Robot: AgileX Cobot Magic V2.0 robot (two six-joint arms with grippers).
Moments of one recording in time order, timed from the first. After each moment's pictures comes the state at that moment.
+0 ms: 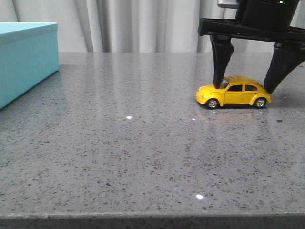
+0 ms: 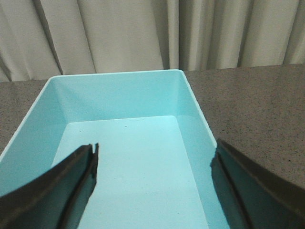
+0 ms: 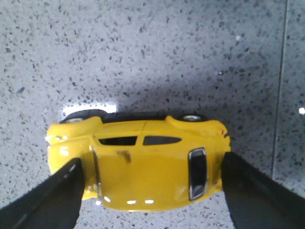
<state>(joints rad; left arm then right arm) -0.07 0.55 -0.58 -0.08 0.30 0.05 0.37 1.72 -1.40 0.07 1.08 0.42</state>
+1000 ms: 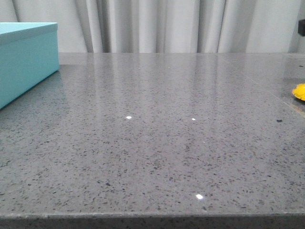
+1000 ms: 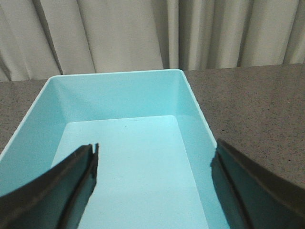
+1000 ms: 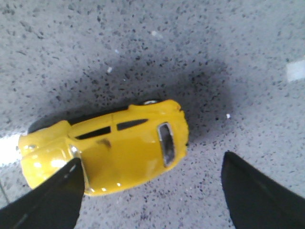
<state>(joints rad) -0.07 0.55 -0.58 -0.08 0.30 0.05 0.08 1.64 -1.40 -0.19 1.22 0.37</state>
